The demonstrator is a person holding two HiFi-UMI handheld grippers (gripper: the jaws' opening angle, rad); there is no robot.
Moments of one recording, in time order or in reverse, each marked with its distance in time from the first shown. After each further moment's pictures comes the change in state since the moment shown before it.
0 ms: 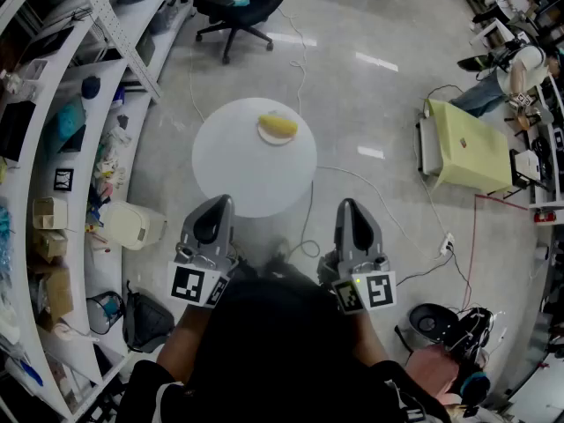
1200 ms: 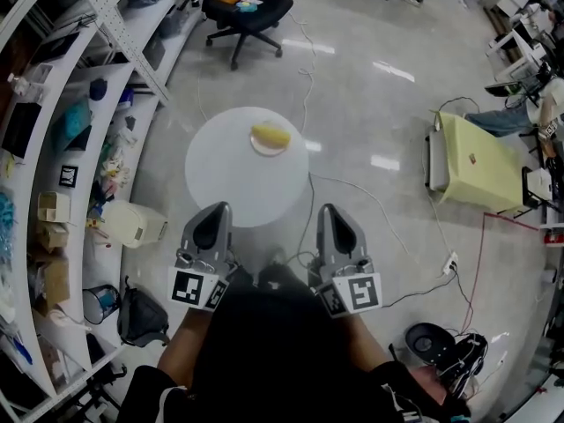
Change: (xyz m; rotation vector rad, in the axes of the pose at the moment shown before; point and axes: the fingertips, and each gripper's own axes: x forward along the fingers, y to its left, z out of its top) left arm 0.050 -0.048 -0.018 0.010 0.022 0.096; right arm 0.018 -0.055 -0.006 0.038 0.051 0.118
